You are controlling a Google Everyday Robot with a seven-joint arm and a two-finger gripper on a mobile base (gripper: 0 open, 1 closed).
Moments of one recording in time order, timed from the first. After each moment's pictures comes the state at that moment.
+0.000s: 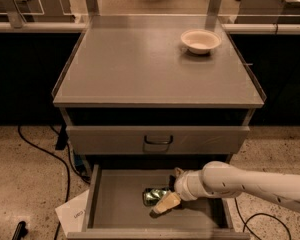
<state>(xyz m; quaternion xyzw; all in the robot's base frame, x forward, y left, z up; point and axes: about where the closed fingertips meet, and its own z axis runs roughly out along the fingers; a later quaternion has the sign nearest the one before) 0.504 -0.071 0.441 -0.46 0.82 0.21 0.28</state>
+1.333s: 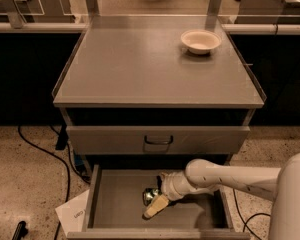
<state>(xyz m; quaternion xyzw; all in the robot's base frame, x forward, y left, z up) 0.514 -0.021 0.382 -0.52 0.78 0.26 0.25</state>
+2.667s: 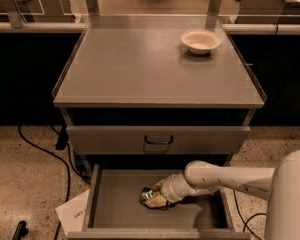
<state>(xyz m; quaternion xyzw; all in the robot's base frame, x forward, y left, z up) 0.507 -0.019 0.369 -0.52 0.78 0.27 0.23</state>
